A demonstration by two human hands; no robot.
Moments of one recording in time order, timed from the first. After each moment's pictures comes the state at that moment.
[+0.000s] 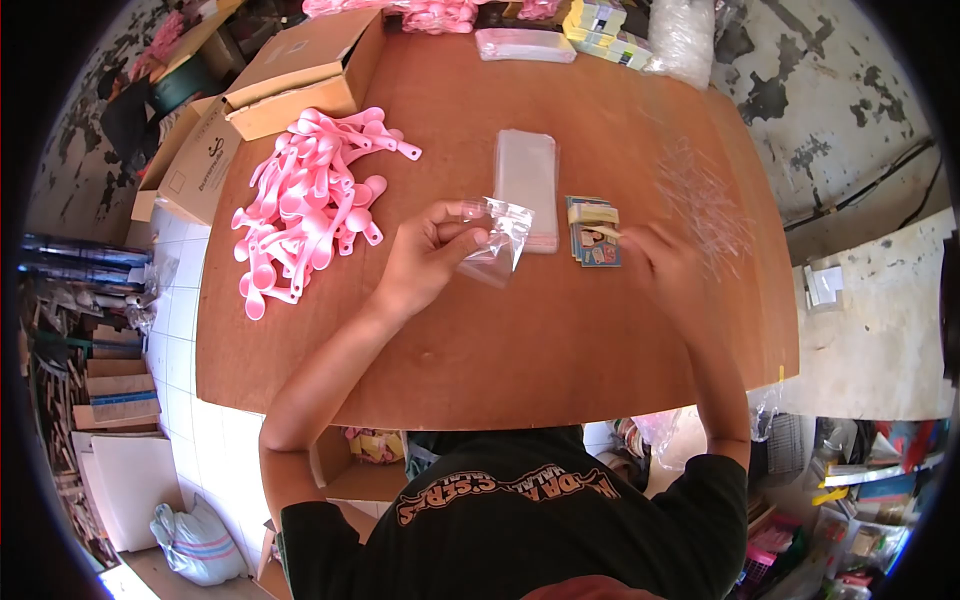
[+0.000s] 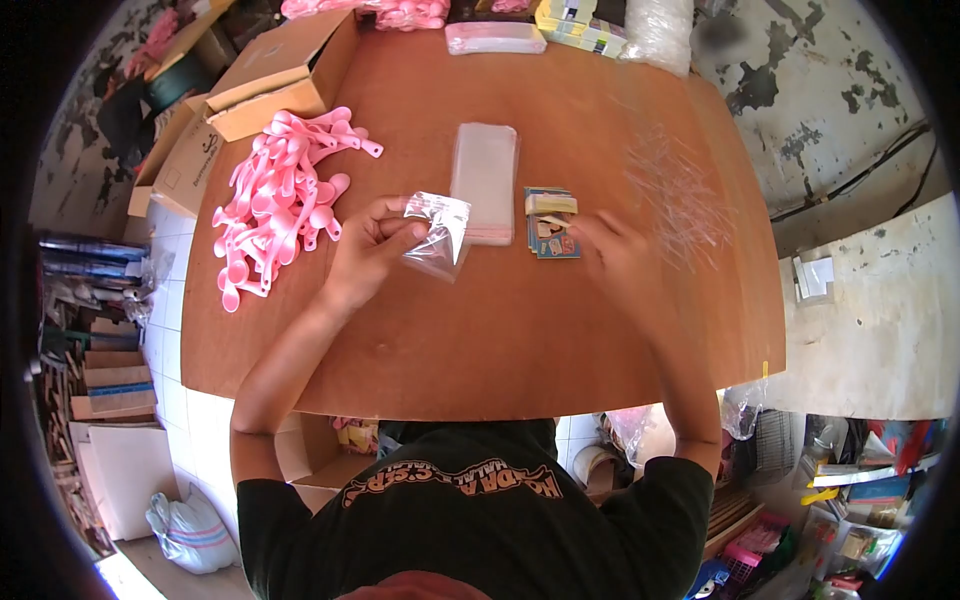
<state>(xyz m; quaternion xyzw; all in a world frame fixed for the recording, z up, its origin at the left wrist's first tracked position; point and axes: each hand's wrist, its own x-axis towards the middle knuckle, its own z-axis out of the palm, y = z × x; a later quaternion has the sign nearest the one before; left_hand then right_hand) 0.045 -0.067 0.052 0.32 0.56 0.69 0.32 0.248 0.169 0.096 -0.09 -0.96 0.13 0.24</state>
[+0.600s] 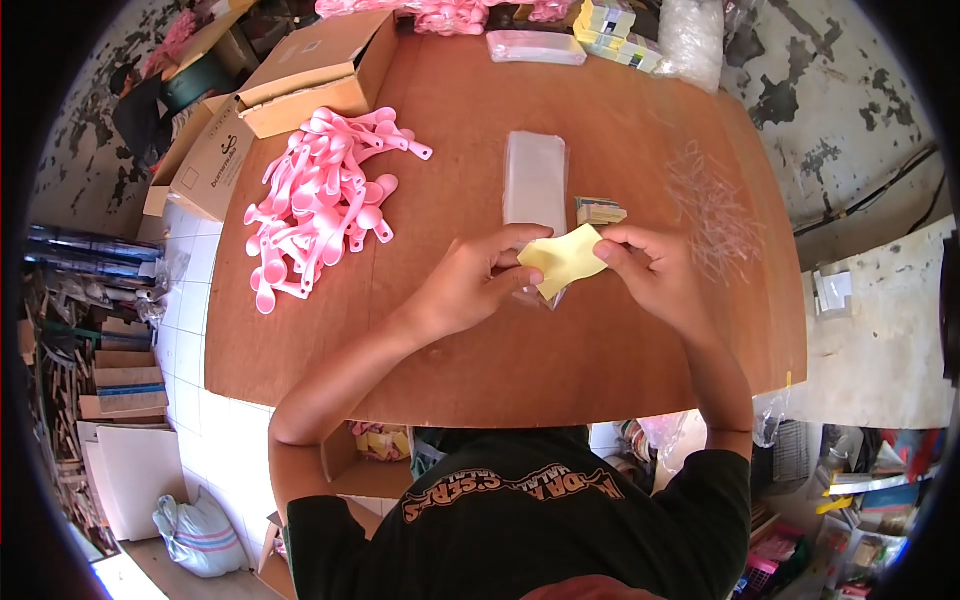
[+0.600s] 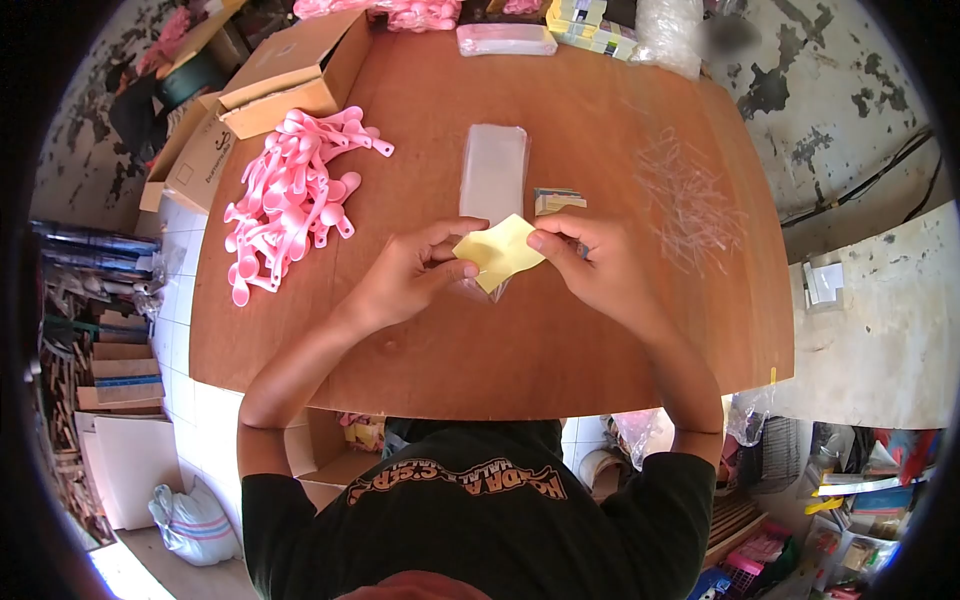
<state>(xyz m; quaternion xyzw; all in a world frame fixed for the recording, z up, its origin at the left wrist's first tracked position) 0.084 -0.061 0.090 0.45 0.59 0.59 0.33 0.230 0.128 0.133 -0.08 -0.88 0.43 0.17</state>
